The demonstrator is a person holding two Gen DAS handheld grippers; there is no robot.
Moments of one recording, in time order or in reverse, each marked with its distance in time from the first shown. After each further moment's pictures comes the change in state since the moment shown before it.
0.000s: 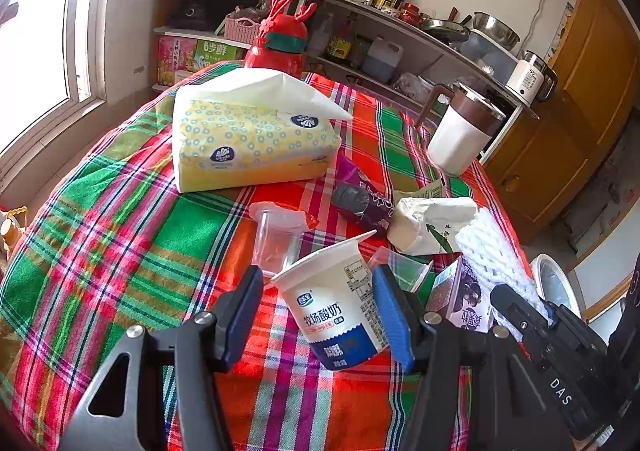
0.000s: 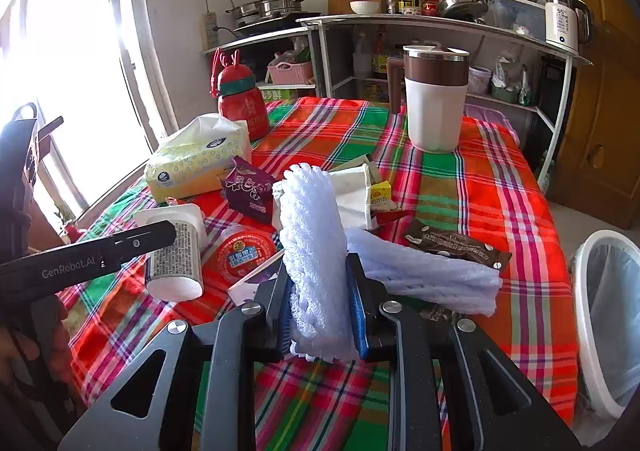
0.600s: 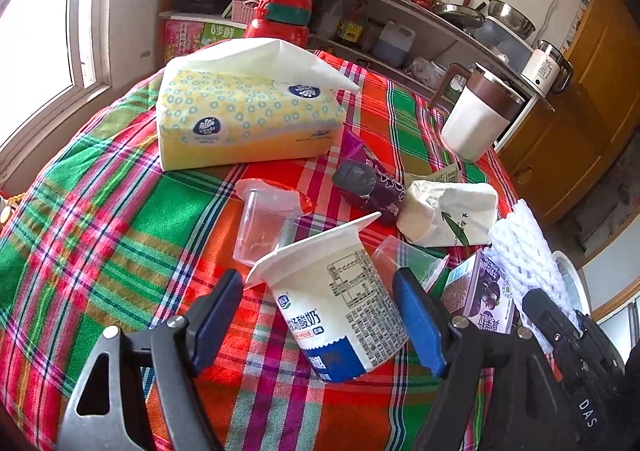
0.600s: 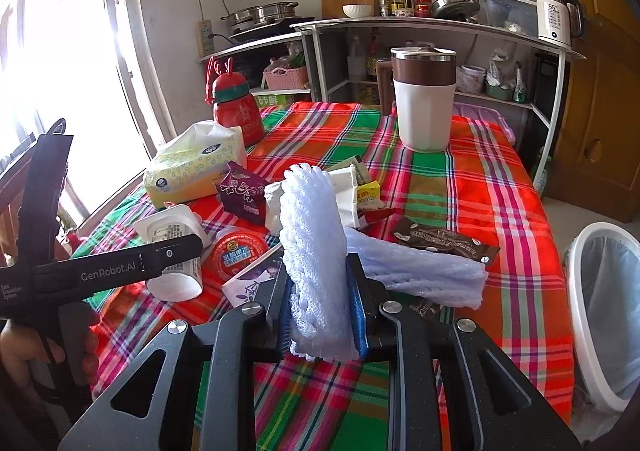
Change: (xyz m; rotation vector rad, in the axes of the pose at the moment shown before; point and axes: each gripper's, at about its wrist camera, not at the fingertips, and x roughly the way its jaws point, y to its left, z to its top) left arm 0.024 -0.010 -0.007 0.002 0.047 0.044; right arm -0.007 -0.010 -0.003 0.024 -0.016 0.002
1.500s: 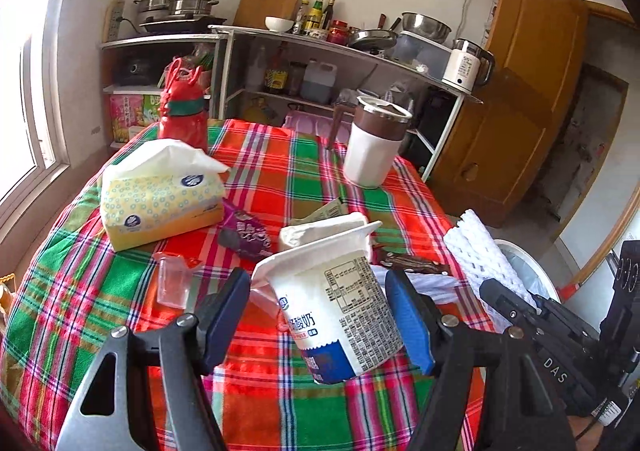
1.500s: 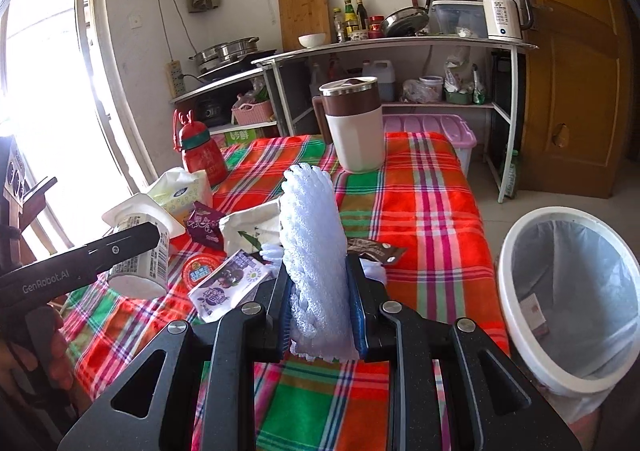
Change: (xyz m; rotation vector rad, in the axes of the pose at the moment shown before) left arm -0.068 -0.074 0.005 0.204 -0.155 -0.137; right arm -0.061 -0.053 -0.005 0.119 -0.105 -0.062
